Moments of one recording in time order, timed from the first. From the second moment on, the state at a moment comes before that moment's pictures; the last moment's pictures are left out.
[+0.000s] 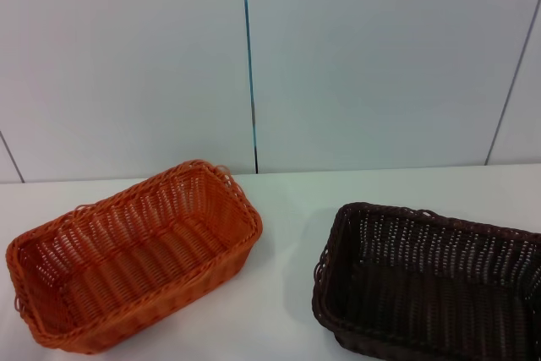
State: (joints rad) left arm 0.21 -2.16 -1.78 -1.55 2.15 -0.43 0.68; right arm -0.05 2.08 2.38 1.41 -1.53 1.39 1.96
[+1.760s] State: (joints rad) left arm -0.36 -2.16 -2.17 -1.46 2.85 -1.10 0.25; right arm 0.26 2.08 2.13 1.74 -2.79 1.32 2.79
